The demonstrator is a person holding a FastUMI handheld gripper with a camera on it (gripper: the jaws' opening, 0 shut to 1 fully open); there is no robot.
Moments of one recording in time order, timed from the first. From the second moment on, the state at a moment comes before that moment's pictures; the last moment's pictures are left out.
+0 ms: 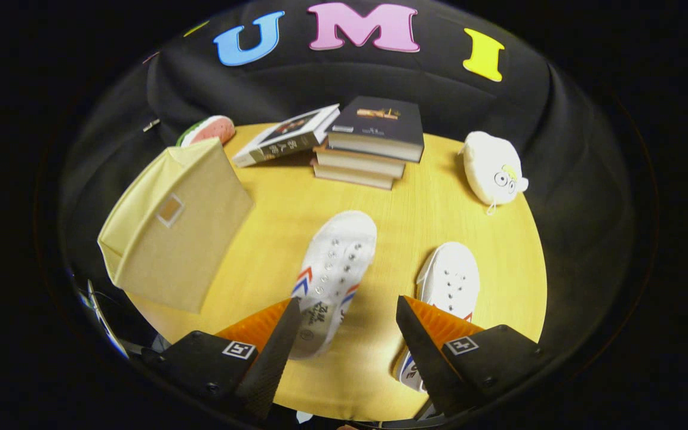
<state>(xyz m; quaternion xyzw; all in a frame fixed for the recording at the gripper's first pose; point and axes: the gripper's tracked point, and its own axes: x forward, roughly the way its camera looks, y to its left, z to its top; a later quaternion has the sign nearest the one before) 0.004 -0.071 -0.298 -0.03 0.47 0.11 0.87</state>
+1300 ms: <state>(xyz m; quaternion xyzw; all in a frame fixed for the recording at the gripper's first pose) 0.030 -0.042 -0.360 0.21 0.56 0.13 0.79</state>
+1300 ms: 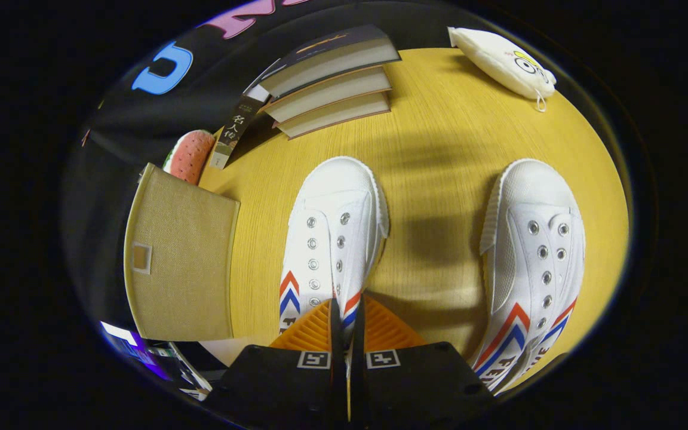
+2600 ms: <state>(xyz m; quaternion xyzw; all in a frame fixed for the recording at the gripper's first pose) 0.022 0.049 -0.119 0.32 0.41 0.18 0.83</state>
